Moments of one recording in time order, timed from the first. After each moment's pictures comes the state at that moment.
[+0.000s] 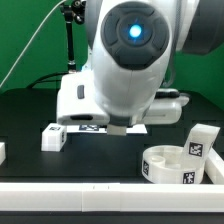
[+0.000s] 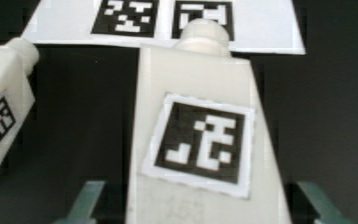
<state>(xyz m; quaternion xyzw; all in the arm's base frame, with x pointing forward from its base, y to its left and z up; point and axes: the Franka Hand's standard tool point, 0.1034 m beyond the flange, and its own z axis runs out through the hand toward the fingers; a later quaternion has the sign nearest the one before) 0.511 -0.010 0.058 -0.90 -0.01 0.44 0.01</state>
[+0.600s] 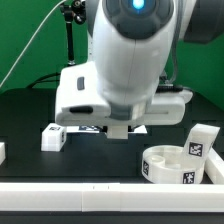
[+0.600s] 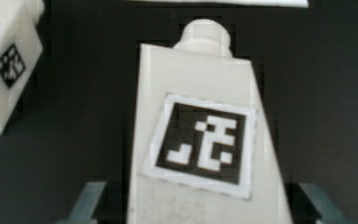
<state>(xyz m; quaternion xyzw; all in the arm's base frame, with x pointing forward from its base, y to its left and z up) 0.542 -0.005 0.067 -0.94 -0.02 0.33 0.01</state>
